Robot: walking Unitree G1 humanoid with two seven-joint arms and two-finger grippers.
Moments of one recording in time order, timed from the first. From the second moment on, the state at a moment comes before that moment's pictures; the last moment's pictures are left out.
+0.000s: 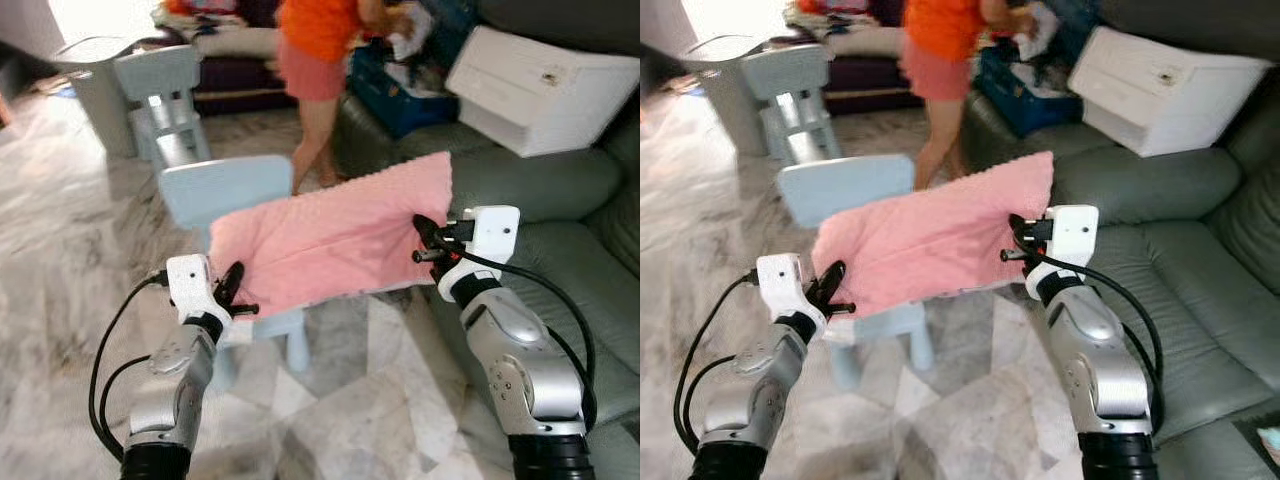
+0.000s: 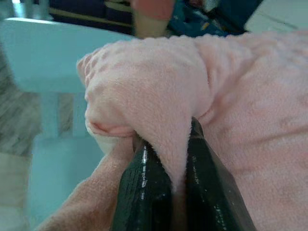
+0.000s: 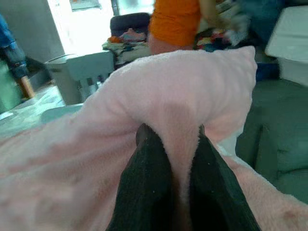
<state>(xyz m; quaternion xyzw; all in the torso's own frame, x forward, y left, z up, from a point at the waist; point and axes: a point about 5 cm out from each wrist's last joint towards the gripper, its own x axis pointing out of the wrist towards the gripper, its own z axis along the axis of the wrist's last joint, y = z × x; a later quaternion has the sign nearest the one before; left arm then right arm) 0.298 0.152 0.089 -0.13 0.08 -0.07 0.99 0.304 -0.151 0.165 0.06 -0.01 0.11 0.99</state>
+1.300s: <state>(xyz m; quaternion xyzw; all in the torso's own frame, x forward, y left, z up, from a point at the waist) 0.297 0.142 0.087 -0.14 0.09 -0.08 0.98 0.302 -0.154 0.160 0.06 0.00 0.11 0.99</state>
